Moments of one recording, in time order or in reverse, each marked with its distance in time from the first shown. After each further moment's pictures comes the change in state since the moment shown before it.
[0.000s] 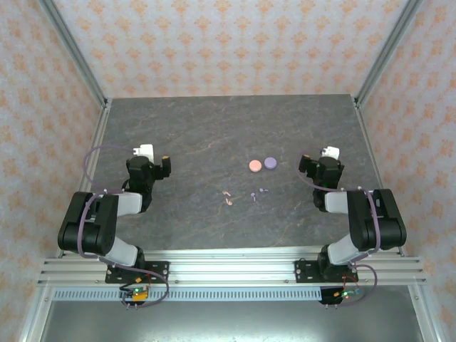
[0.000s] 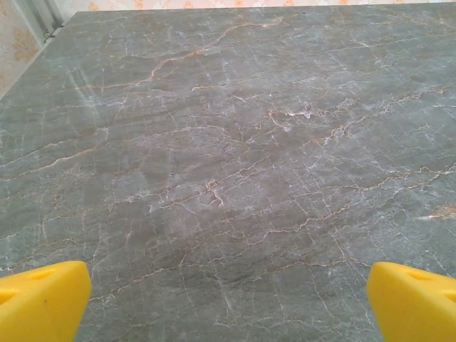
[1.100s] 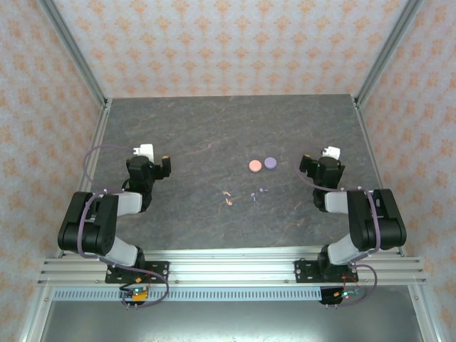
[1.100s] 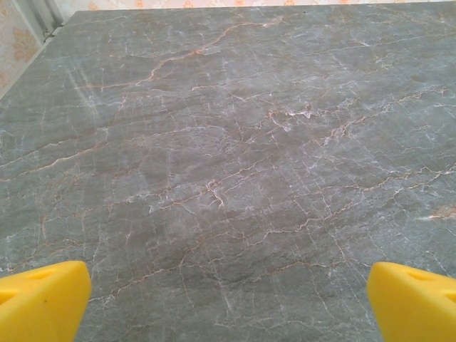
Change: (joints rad) left arm 0.000 0.000 0.006 -0.008 0.000 0.000; right arm 0.000 0.000 0.000 -0.001 0.021 0.009
